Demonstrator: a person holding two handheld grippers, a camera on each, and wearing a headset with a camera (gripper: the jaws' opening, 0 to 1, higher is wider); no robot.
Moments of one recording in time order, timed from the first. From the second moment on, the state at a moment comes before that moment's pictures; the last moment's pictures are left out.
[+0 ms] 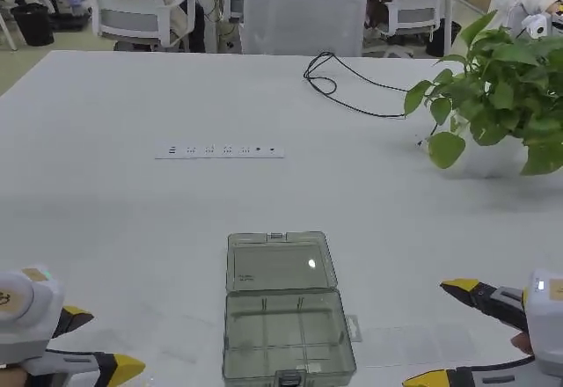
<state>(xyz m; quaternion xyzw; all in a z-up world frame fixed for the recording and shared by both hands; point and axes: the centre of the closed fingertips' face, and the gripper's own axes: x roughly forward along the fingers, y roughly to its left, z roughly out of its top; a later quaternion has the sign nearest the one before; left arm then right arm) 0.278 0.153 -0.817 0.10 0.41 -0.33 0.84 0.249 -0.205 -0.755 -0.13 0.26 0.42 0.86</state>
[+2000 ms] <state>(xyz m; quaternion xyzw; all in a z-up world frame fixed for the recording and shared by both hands) 0.281 0.172 -0.848 0.16 0.53 -0.25 0.80 0.250 -0.204 -0.756 -0.13 0.26 0.42 0.86</state>
